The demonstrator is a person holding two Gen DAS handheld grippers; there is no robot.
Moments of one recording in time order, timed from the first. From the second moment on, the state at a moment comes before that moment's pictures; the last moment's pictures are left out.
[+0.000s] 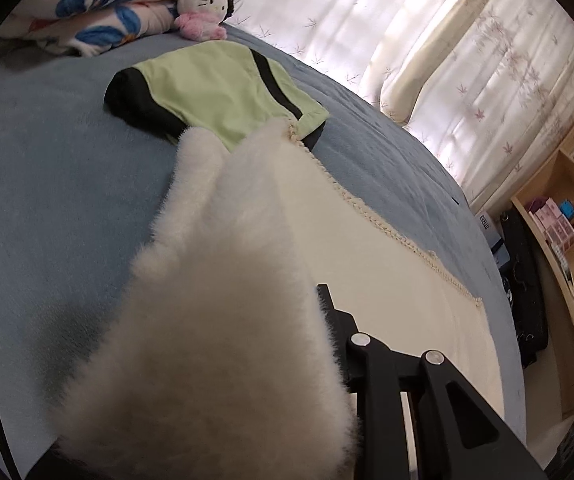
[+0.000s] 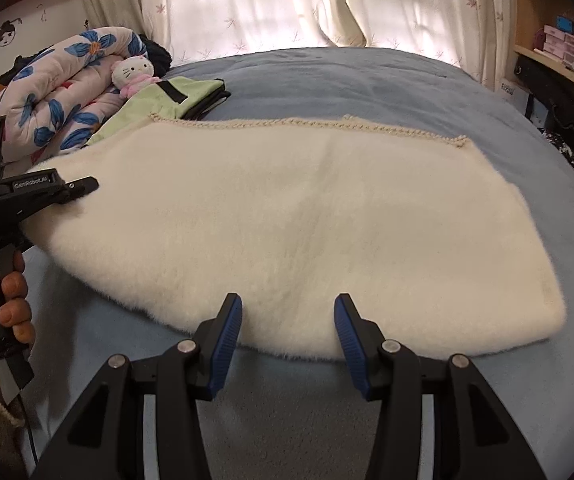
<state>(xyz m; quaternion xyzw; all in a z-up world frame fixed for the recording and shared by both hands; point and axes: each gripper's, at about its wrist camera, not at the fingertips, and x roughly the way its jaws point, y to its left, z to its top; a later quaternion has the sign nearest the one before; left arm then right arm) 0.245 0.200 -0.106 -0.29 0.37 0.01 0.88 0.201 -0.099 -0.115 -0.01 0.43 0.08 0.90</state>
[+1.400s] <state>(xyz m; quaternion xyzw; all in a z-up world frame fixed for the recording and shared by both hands) 0.289 -0.193 -0.047 -0.02 0.38 -0.16 0.91 0.173 -0.341 -0.121 0.23 0.44 -0.04 0.87</state>
